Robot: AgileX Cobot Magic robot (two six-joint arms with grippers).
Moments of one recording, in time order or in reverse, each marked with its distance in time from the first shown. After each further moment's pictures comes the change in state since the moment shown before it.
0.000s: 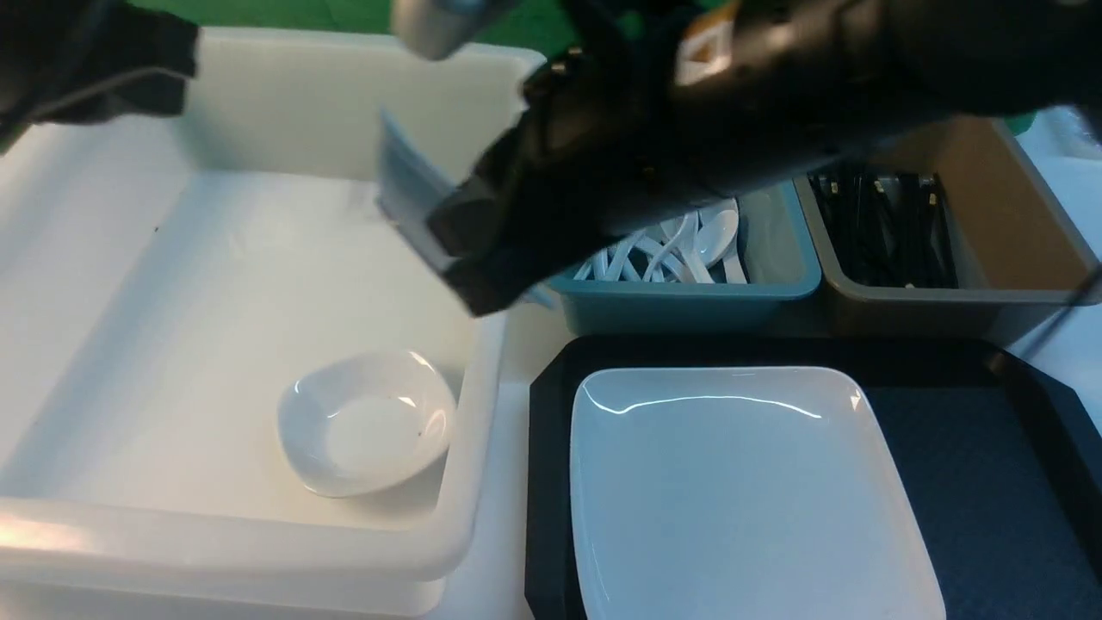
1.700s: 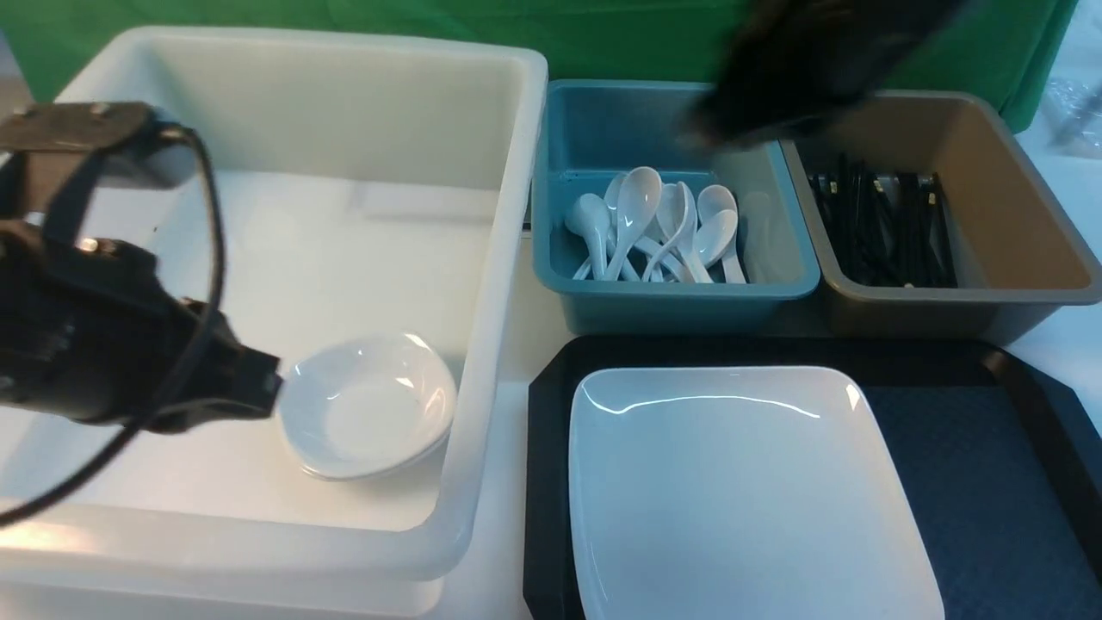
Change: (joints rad) right arm -0.283 -0.050 -0.168 -0.452 0.505 0.343; left arm -0.189 -0.092 0.346 -0.139 0.088 0.092
